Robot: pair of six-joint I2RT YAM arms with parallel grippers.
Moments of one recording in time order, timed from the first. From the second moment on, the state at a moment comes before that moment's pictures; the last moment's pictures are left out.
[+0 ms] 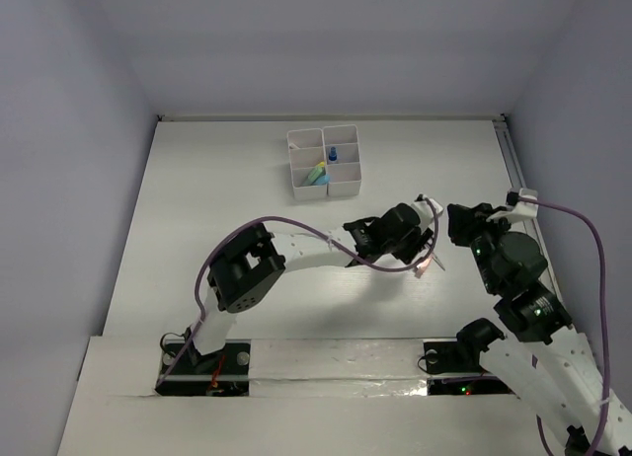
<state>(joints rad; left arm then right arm) -1.13 2.02 1.46 -0.03 -0.10 -0.19 0.51 0.45 0.68 -0.28 0.44 0.42</state>
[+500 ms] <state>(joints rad) -1.13 2.06 1.47 -0.06 -0.05 -0.15 0.51 0.51 0.67 -0.26 0.43 0.41</state>
